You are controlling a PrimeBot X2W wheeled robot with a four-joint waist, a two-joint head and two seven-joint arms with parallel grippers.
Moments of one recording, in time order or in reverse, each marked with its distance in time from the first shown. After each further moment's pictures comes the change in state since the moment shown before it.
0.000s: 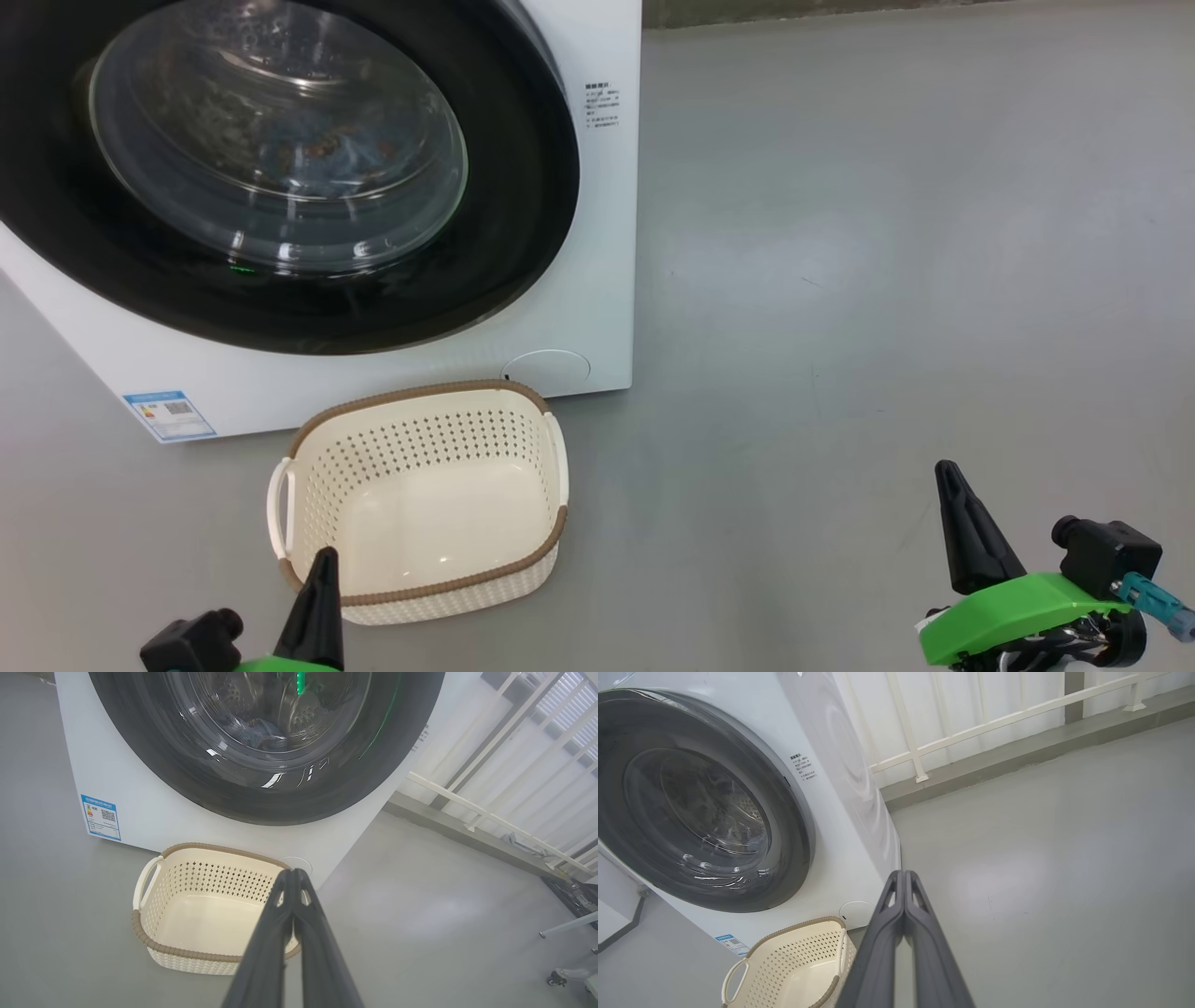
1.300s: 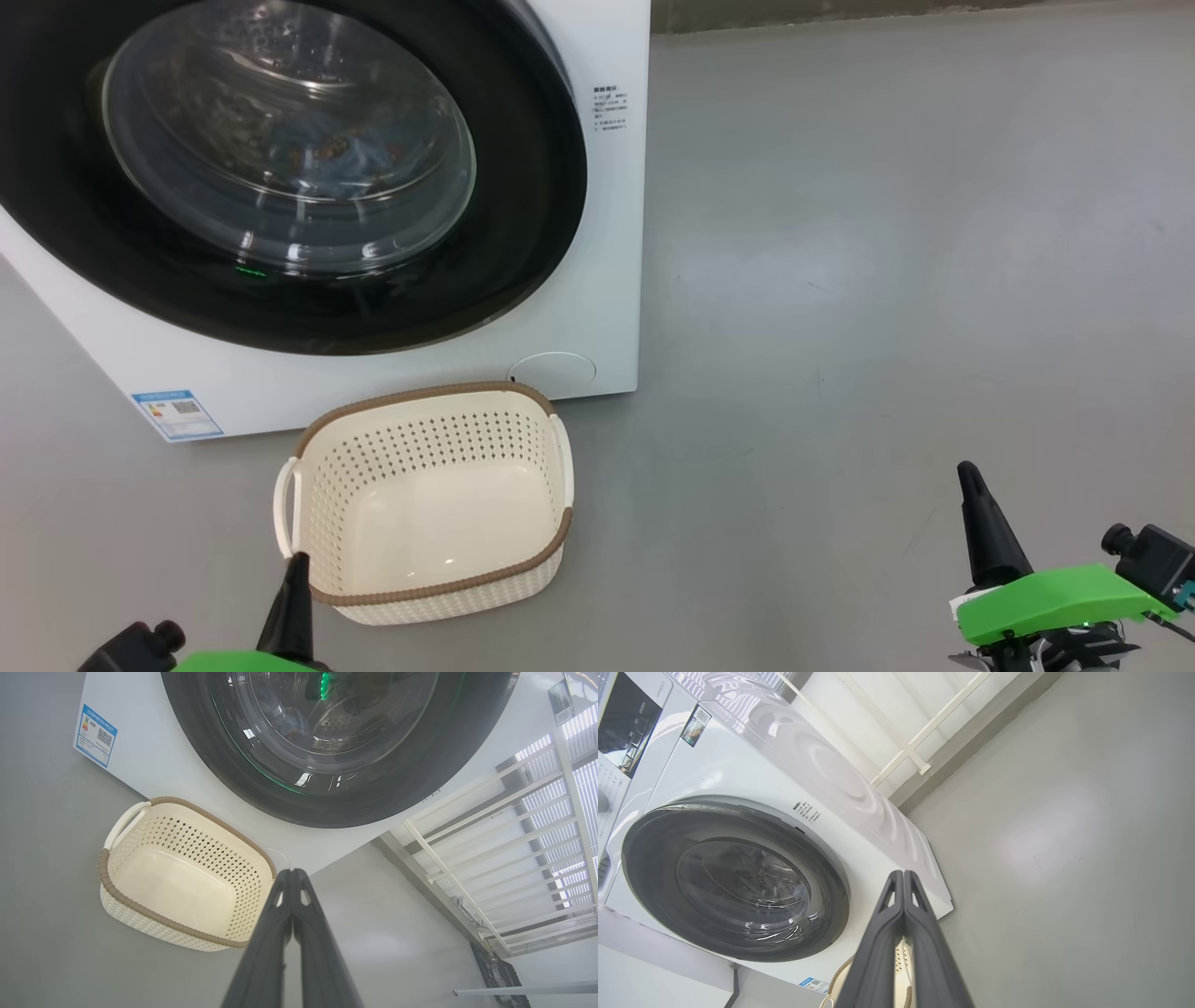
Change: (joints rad) left arm -0.003 0.010 0.047 -0.014 -0.373 0.000 0.103; right arm 0.000 0.000 -0.021 -0.012 0.421 0.000 0.111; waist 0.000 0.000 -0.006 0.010
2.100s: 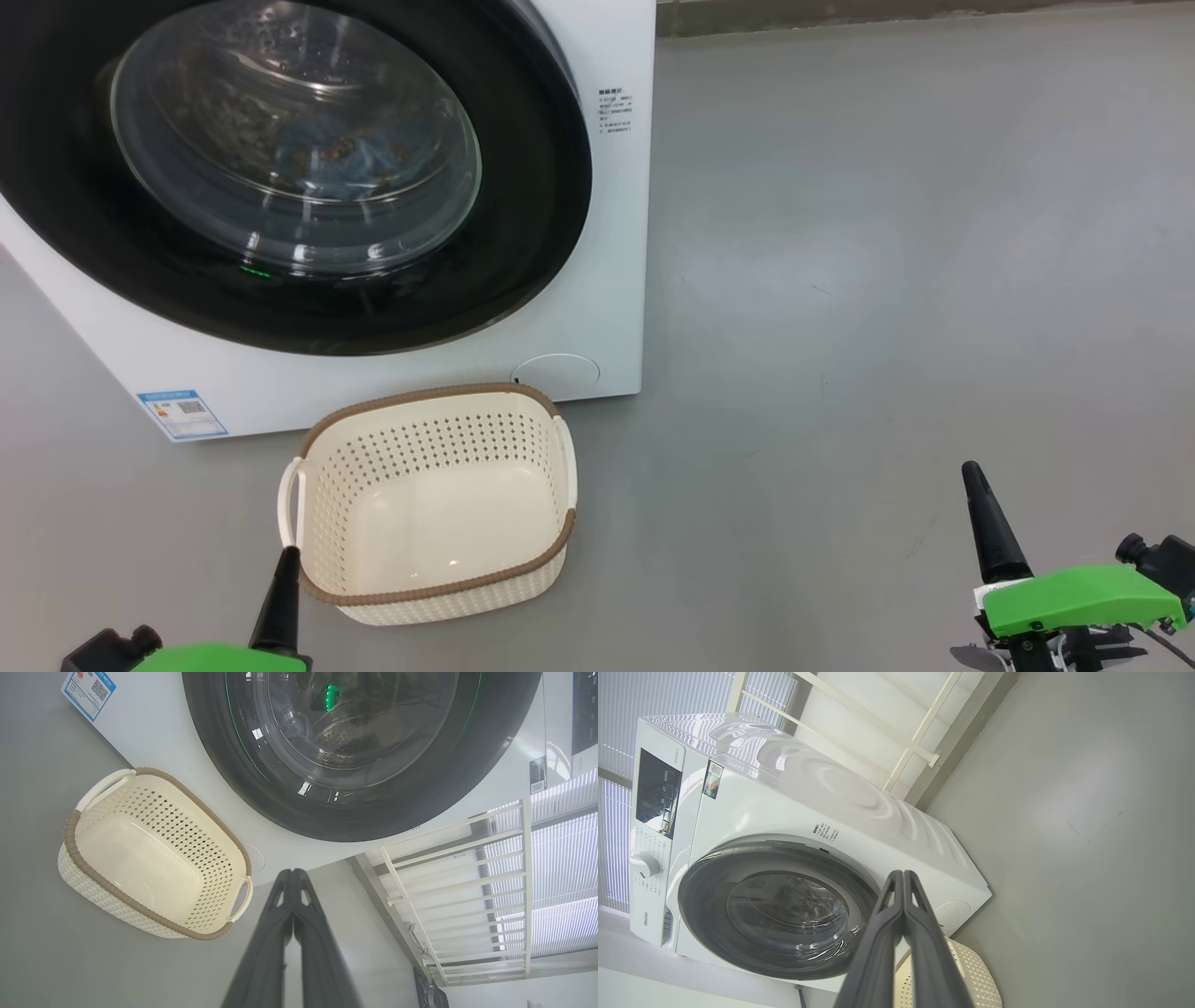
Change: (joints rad) left arm -0.011 0.002 0.034 -0.012 -0.243 0.000 0.068; right arm 0.000 0.000 -0.009 -0.009 0.274 0.000 0.072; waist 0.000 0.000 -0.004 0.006
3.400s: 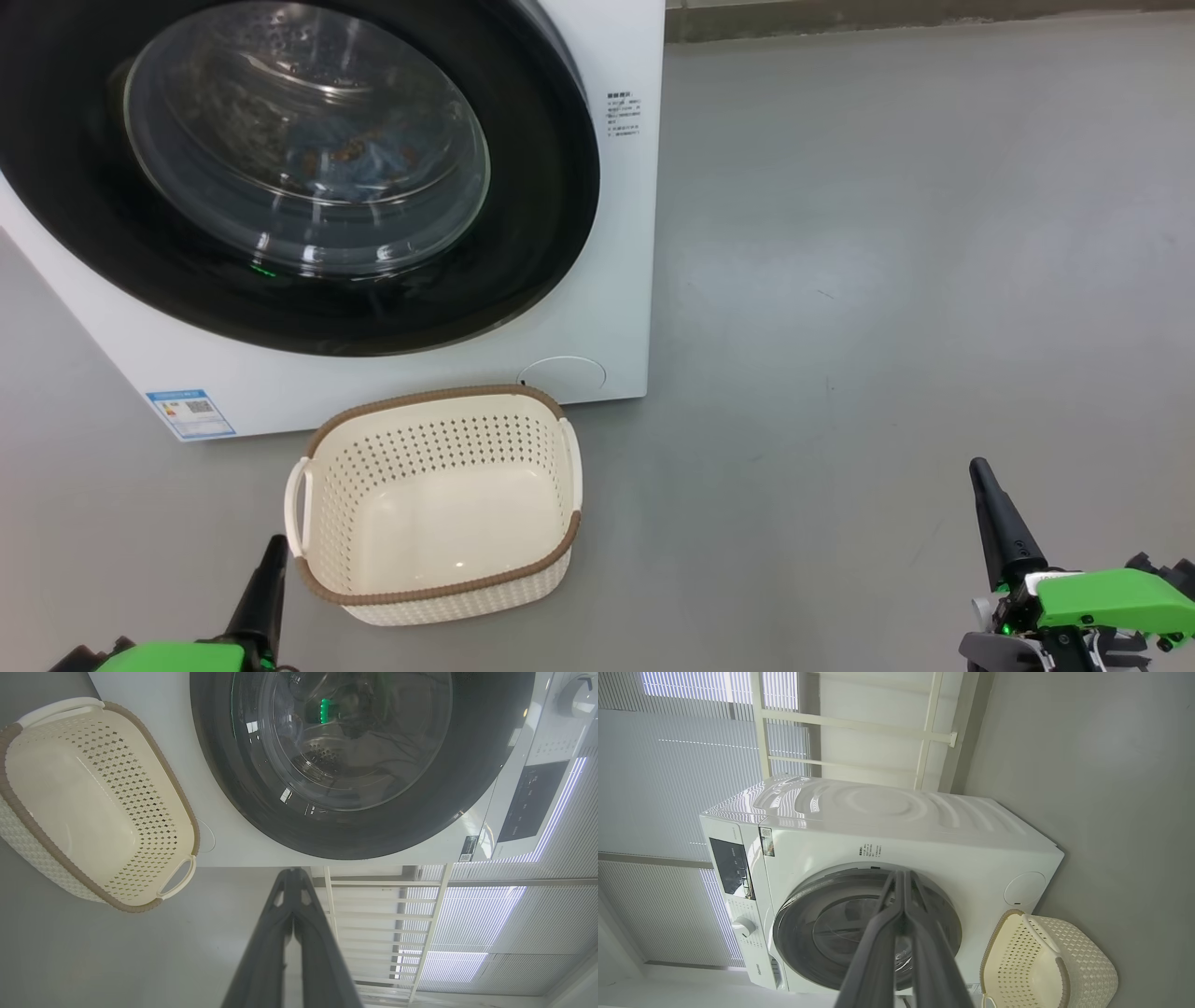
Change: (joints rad) left arm -0.010 0.004 0.054 -0.015 -0.366 0.000 0.112; right arm 0.000 0.000 -0.020 -0.012 0.419 -0.007 0.108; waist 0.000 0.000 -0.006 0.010
